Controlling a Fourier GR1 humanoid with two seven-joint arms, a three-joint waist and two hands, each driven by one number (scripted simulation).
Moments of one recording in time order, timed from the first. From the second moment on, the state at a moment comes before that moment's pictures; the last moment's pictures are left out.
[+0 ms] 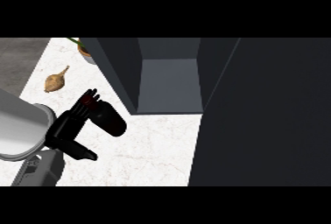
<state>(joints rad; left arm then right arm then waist) -0.26 0.24 0.12 -0.96 0.15 -0.58 -0.40 -0.65 -0.24 0.03 -2.49 -0.07 -0.17 1.04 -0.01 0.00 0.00</state>
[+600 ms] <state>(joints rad) -0.39 0.25 0.14 -0.60 0.08 -0.58 -0.56 -0.69 -0.26 0.03 -2.49 -0.07 -0.18 1.05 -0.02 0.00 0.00</state>
